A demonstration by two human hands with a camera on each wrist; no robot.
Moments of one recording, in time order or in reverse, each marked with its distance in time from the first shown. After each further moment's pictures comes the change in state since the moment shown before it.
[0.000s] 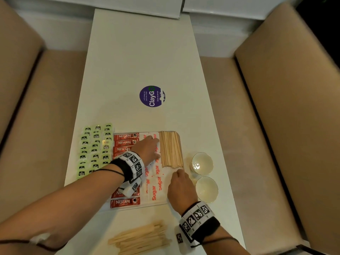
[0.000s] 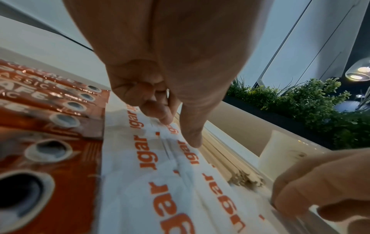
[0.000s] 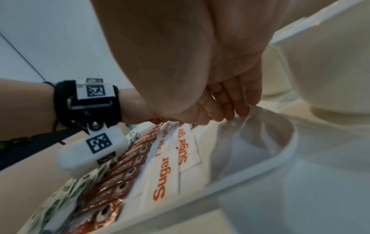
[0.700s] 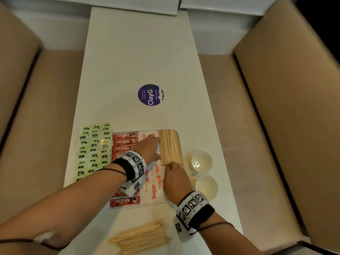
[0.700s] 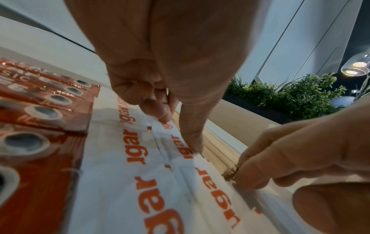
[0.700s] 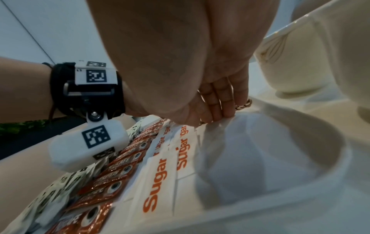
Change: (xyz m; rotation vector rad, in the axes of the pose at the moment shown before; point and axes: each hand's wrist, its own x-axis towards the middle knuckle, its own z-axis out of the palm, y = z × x) left_hand 0.003 0.008 0.004 0.022 -0.002 0.007; right_hand 0.023 -0.007 0.006 -0.118 0.055 -0.160
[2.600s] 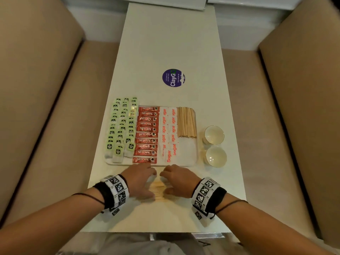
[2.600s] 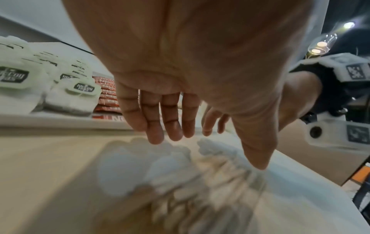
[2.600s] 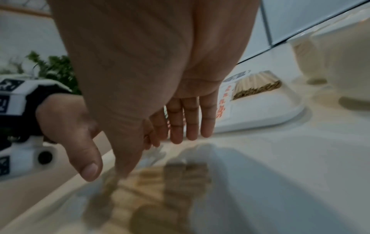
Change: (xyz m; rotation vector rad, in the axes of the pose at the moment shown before) left_hand -0.220 -0.022 0.076 0.149 -0.175 0.094; right_hand -0.090 -0.018 0.005 -0.041 -0.372 -0.533
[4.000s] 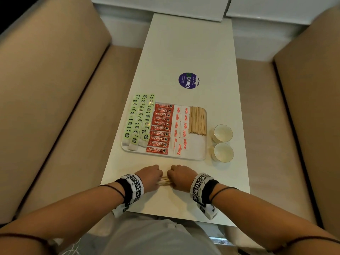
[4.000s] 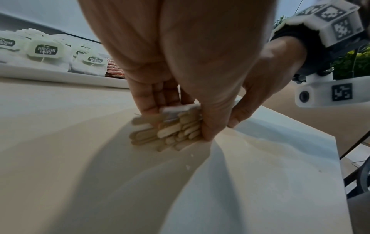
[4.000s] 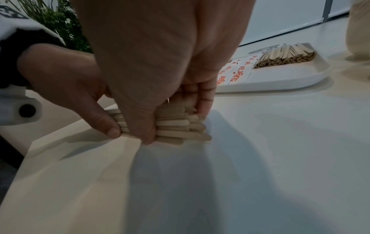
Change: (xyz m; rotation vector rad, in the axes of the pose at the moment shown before) left_hand -0.015 0.017 0.059 0.013 0.040 -0.140; right_hand 0.015 -0.015 0.047 -0.223 0.004 -0.051
